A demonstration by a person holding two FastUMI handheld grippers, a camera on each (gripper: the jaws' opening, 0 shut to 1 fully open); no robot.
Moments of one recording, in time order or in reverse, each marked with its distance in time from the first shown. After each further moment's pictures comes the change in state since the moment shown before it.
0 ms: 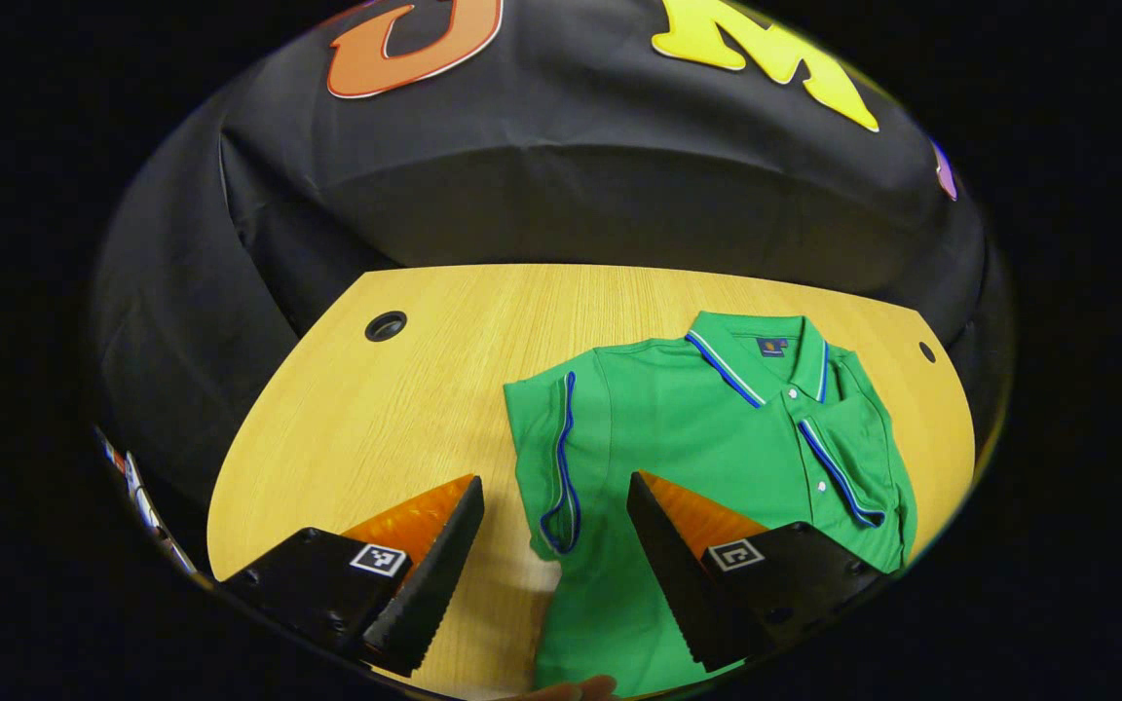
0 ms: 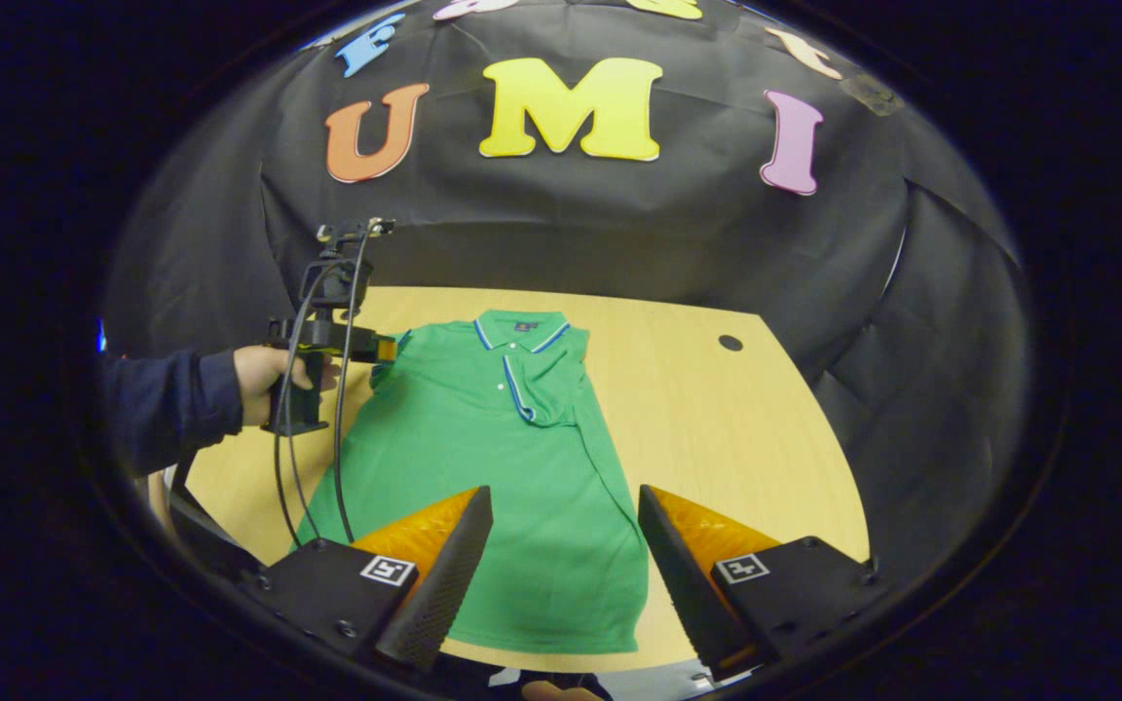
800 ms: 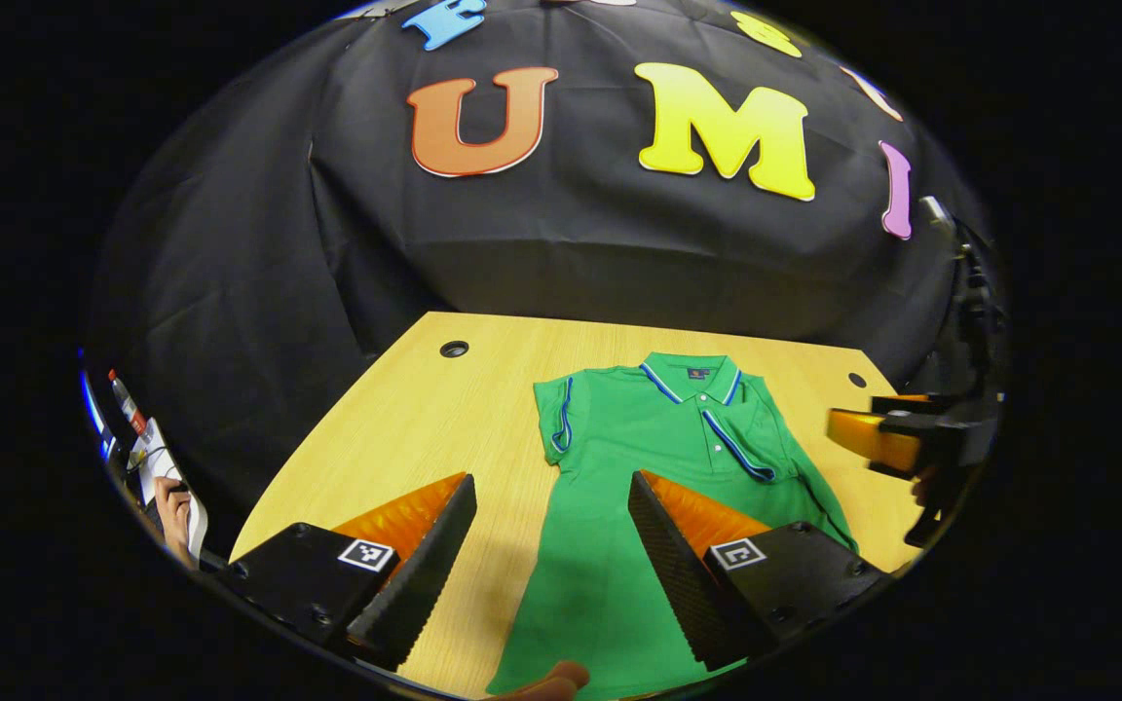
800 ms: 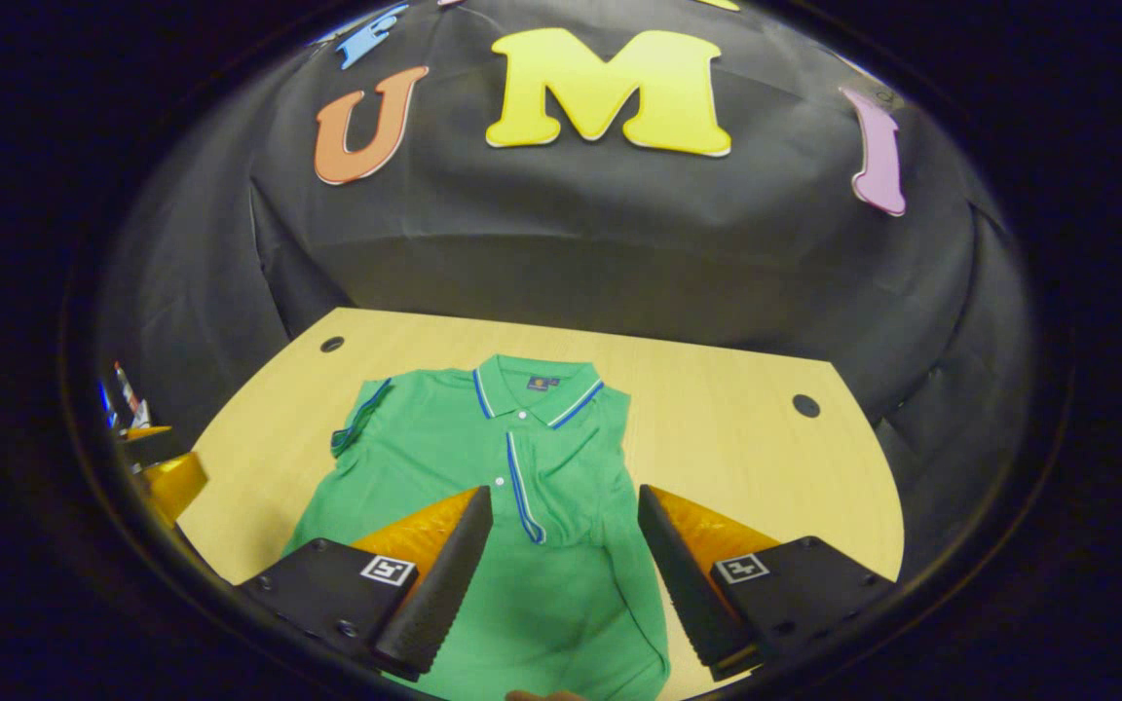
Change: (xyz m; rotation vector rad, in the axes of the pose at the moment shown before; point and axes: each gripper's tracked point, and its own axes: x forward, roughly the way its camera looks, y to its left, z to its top) left arm -0.195 -0.001 -0.037 -0.057 -0.191 -0.016; right arm 0.143 0.026 0.083 -0.038 -0.044 0.114
